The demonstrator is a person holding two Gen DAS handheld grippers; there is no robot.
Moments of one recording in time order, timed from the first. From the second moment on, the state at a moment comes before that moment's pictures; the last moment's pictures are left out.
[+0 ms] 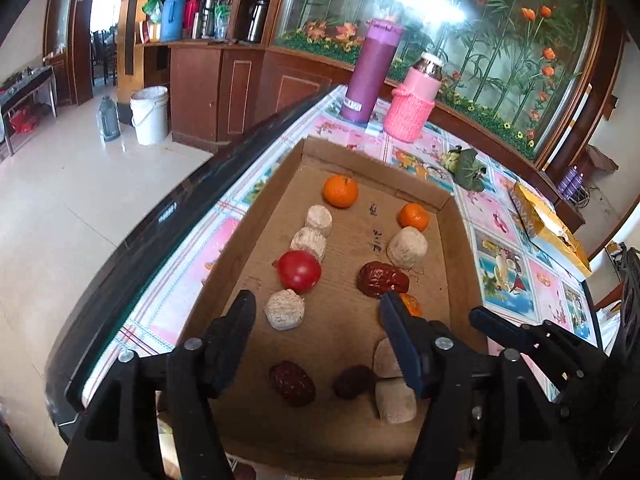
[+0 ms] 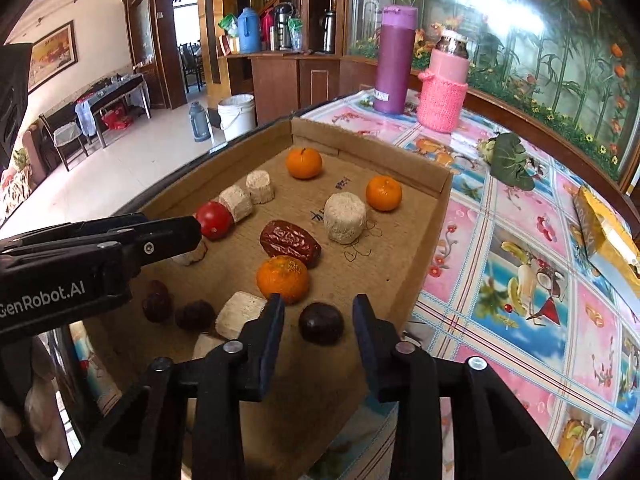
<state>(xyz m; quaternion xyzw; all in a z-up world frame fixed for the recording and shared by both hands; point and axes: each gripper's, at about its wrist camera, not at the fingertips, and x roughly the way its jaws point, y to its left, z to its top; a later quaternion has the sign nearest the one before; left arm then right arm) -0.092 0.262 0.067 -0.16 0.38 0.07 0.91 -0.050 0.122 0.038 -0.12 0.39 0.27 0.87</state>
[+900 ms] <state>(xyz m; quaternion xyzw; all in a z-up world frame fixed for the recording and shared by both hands) -0.156 0.192 0.128 -0.04 0.26 0.20 0.94 -0.125 0.038 0.080 -0.03 0.31 0.20 0.93</state>
